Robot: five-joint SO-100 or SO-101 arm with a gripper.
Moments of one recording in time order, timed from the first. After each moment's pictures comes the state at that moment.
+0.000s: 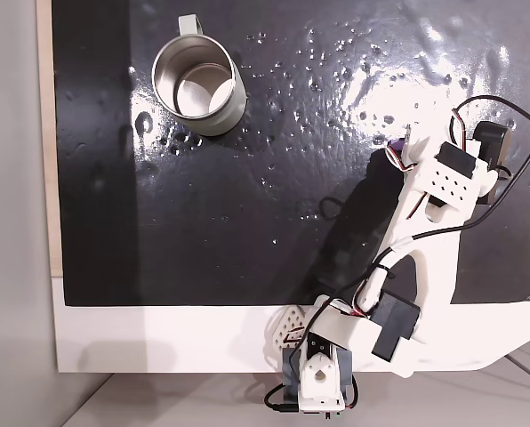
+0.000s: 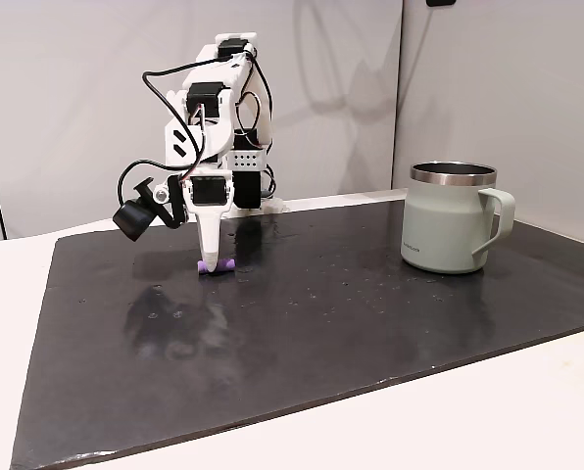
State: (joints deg) arm 24.9 74.3 97.0 51.9 -21.8
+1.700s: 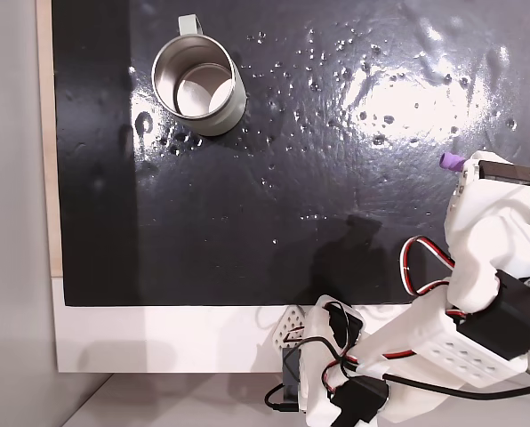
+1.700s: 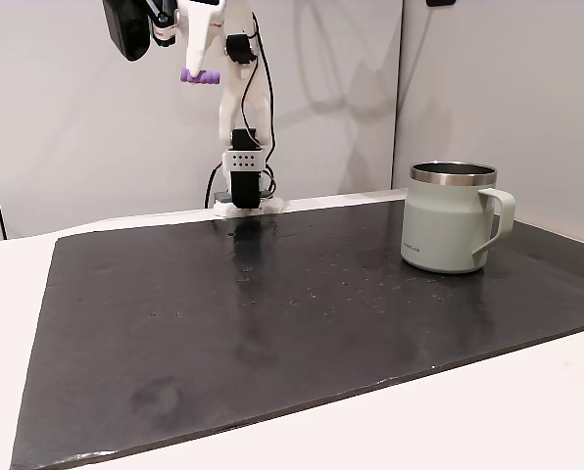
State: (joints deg) arm 27.6 104.7 58.5 96.5 -23.6
